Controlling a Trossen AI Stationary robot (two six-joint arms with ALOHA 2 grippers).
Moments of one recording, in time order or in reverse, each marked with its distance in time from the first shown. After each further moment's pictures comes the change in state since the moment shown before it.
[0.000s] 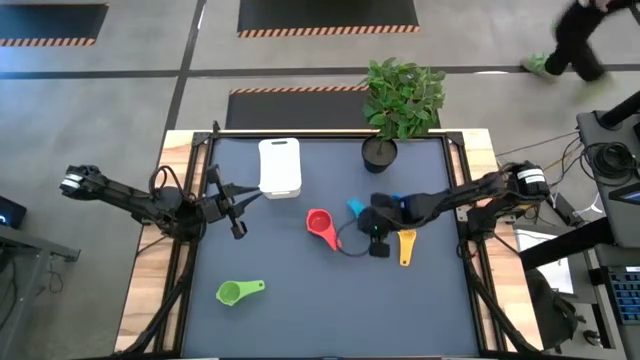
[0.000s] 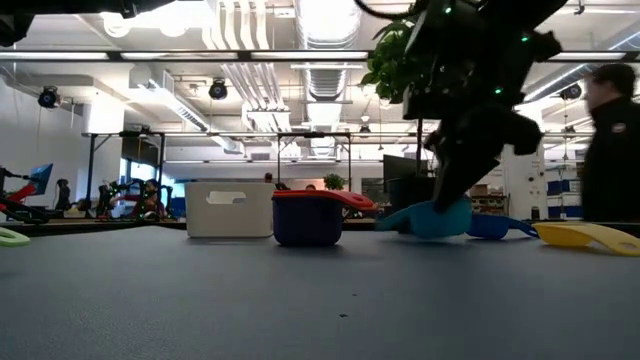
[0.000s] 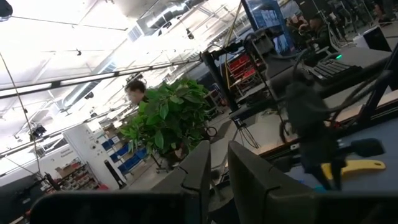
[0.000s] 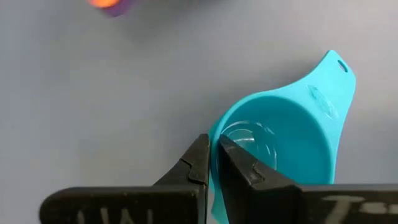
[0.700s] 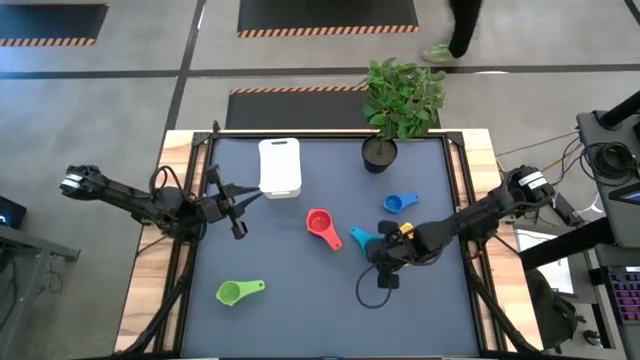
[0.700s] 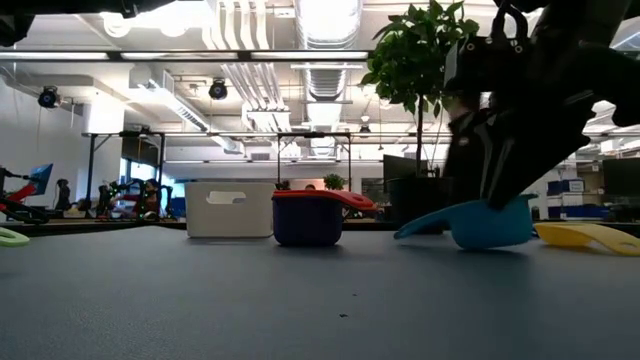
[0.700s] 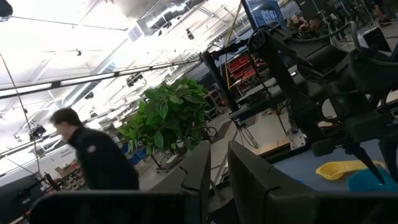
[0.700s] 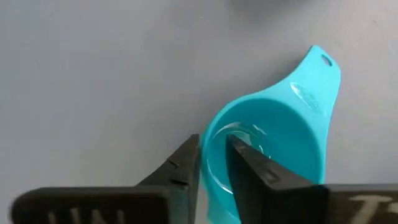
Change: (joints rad) left arm 0.000 0.006 0.000 0.008 0.000 0.000; right arm 0.297 0.000 0.000 -0.016 0.091 0.274
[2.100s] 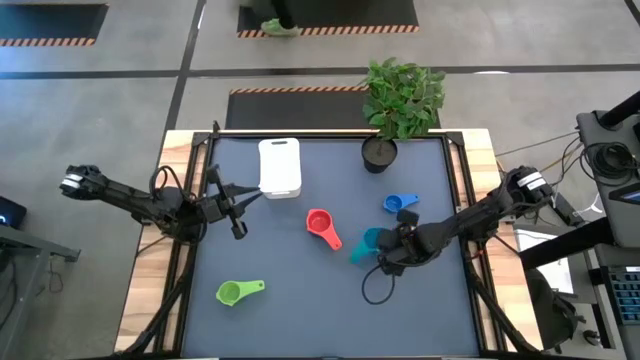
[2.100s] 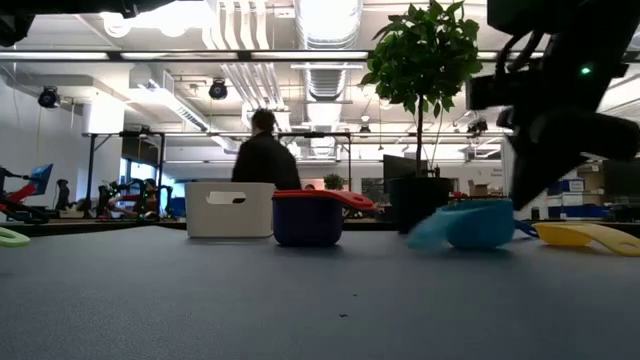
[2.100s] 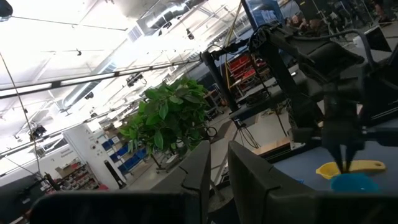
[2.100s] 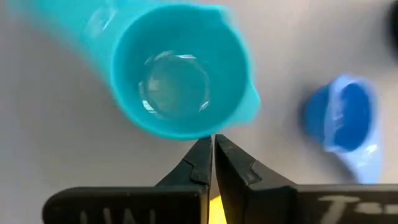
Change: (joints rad) left arm 0.000 0.002 0.000 0.001 0.000 0.000; right arm 0.015 0.008 0.027 -0.342 0.223 0.263
